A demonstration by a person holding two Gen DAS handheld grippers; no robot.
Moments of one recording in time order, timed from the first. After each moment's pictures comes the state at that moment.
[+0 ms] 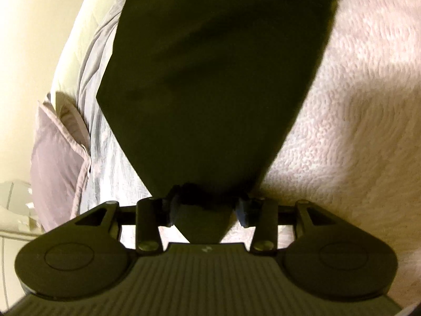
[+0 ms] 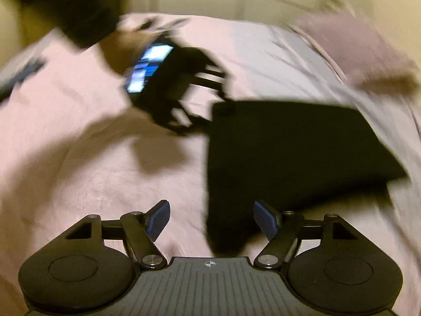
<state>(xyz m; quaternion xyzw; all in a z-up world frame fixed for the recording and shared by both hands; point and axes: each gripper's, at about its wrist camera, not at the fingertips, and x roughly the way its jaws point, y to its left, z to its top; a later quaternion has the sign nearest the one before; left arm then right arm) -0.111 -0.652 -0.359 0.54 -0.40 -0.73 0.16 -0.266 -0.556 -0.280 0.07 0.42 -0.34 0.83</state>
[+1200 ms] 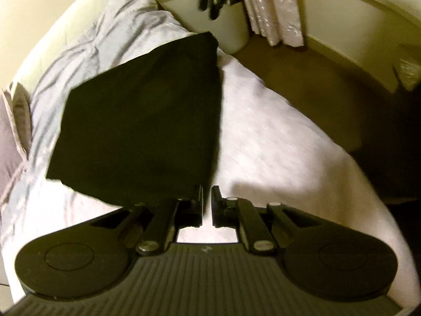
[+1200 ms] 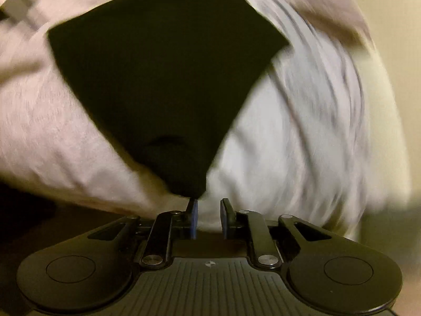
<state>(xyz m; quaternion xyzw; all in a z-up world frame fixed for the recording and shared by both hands) -0.182 -0.386 -0.249 0.53 -0.16 -0.82 0.11 -0.488 -0.455 -0.266 0.11 0.61 -0.47 0.63</state>
